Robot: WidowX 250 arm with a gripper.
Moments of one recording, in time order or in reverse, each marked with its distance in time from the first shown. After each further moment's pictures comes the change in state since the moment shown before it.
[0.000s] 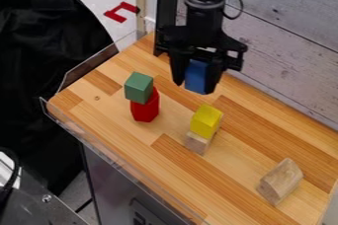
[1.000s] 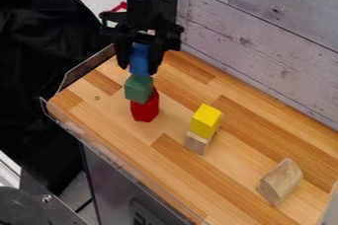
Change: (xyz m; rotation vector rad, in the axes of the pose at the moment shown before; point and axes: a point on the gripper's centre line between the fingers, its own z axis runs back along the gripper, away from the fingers) arm 0.008 0.076 -0.003 0.061 0.041 0.145
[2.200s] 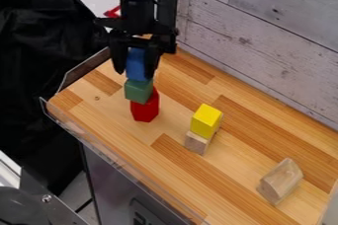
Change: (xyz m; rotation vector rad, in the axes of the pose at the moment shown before) arm -0.002 -0.003 -0.008 -0.026 0.004 0.002
